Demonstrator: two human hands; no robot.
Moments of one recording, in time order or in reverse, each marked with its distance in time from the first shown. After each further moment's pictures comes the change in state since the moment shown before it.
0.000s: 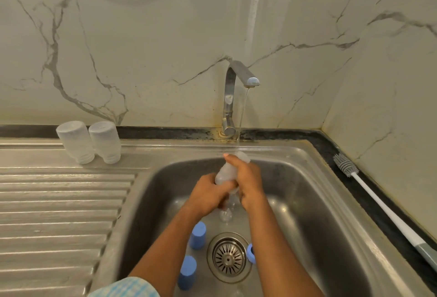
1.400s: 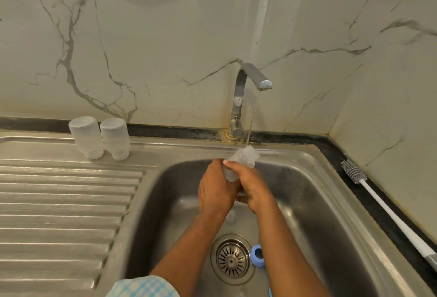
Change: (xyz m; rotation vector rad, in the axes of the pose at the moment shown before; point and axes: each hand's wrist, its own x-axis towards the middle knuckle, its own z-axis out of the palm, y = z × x) left_hand 0.002 0.005 0.020 0.398 0.521 0.213; right_hand -0.010 -0.005 0.001 -0.223 -0.162 0.111
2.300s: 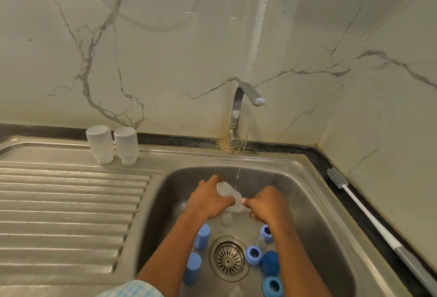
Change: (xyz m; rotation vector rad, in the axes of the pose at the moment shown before) left_hand -0.006 -0.007 -0.043 0.207 -0.452 -0.098; right_hand -0.052 0.006 -0.041 -0.915 0.261 -0.050
